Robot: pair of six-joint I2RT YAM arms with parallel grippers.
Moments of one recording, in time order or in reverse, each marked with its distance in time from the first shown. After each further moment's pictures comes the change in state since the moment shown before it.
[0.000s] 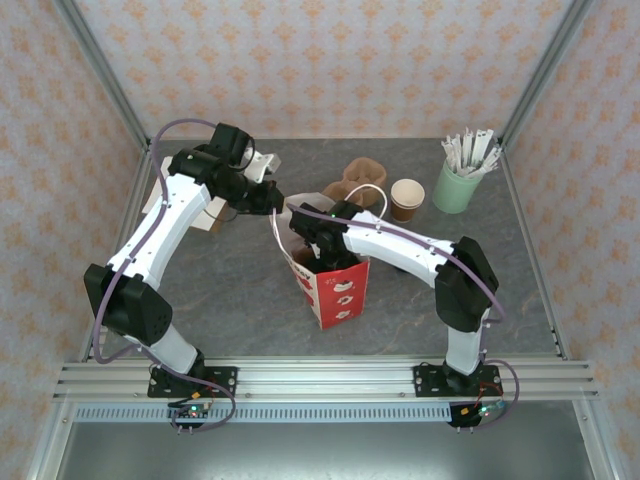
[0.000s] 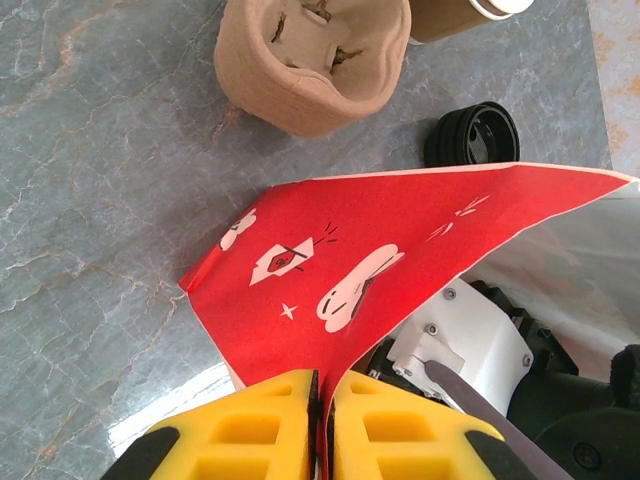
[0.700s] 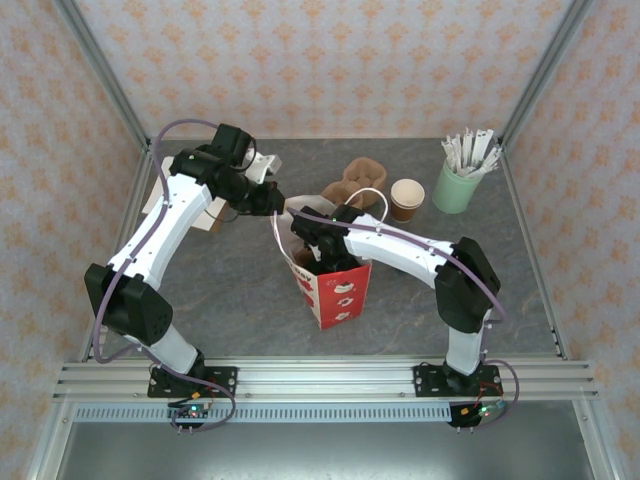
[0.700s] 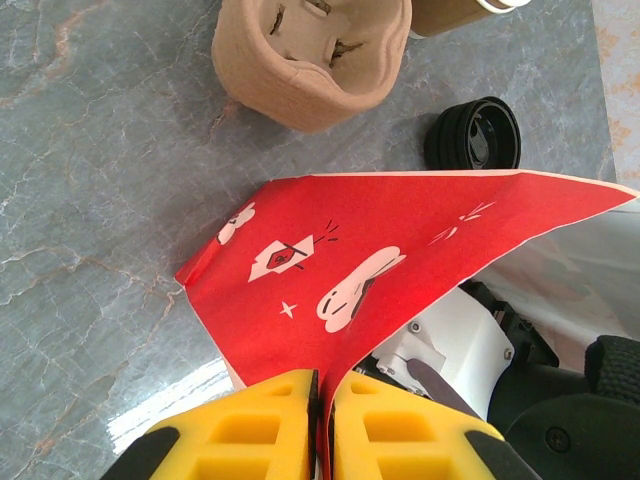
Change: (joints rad) left arm -0.005 0.002 0.003 -0.008 -0.003 -0.004; right arm 0.000 -0.011 -0.050 0.060 -0.008 -0.026
